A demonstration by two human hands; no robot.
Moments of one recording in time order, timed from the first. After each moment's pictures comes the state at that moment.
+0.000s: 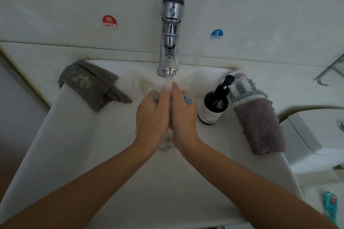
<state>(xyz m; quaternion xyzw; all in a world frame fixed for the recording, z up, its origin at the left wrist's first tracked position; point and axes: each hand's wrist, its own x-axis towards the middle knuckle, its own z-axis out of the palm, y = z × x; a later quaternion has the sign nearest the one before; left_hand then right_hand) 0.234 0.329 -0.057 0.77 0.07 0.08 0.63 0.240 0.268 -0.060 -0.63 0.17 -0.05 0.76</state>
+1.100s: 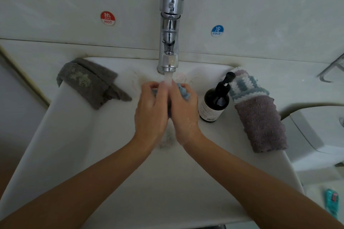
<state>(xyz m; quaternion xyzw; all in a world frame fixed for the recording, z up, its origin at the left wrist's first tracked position) 0.236 0.331 -0.062 0.74 0.05 0.07 0.67 0.245 0.264 -0.063 -0.71 0.12 -0.08 0.69</state>
